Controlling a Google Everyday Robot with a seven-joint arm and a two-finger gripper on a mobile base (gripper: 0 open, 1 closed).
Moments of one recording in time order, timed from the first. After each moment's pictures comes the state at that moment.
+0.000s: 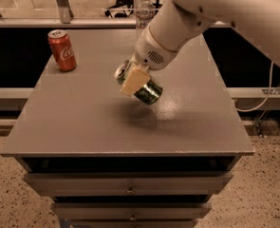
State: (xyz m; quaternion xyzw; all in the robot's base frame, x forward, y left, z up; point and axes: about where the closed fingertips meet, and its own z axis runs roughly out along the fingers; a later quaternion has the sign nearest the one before) arm 0.549 0.009 0.903 -0.62 0.73 0.15 0.25
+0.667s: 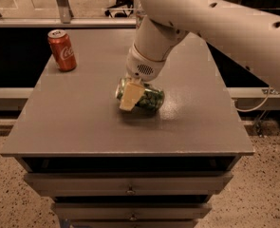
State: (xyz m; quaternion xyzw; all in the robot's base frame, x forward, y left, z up) arm 0.547 0.015 0.858 -0.66 0.73 0.11 0.17
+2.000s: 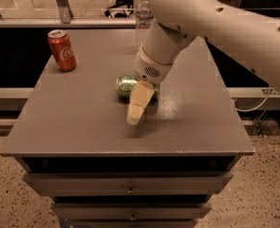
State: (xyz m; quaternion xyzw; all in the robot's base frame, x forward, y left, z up) arm 0.547 0.001 0.847 -0.65 0.74 0.13 0.16
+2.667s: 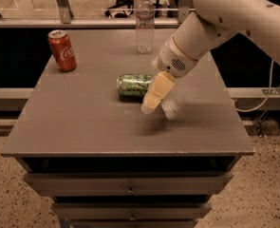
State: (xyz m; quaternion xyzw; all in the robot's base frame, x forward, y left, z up) arm 0.557 -0.043 0.868 -0.60 0.75 0.18 0.22
